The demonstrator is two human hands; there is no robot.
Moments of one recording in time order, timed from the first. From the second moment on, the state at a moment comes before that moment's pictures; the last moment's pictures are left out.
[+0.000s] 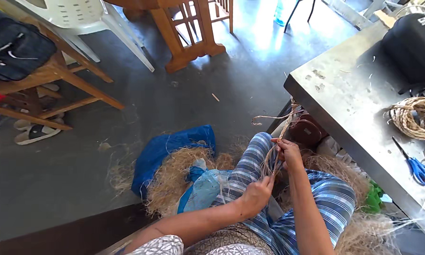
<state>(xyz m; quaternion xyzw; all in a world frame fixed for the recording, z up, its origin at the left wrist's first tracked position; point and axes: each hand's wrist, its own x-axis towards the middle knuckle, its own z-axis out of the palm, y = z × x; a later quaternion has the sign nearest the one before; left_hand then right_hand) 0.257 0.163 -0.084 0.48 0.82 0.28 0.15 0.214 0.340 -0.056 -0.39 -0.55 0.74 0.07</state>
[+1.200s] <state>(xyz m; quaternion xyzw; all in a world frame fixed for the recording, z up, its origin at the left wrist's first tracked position) 0.092 0.220 -0.052 0.33 0.65 0.41 0.55 0.226 0.369 -0.053 -0.36 -0.60 0.72 0.02</state>
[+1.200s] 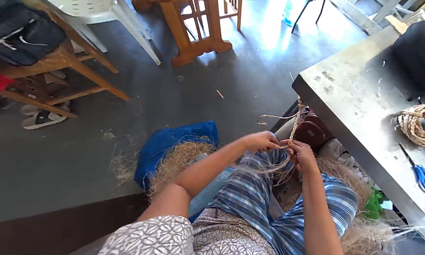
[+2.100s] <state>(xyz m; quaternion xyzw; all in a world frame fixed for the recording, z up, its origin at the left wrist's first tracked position) -0.035 0.000 -0.040 -0.06 0.72 0.66 0.21 0.198 0.342 -0.067 -0.34 -0.64 0.69 0.01</state>
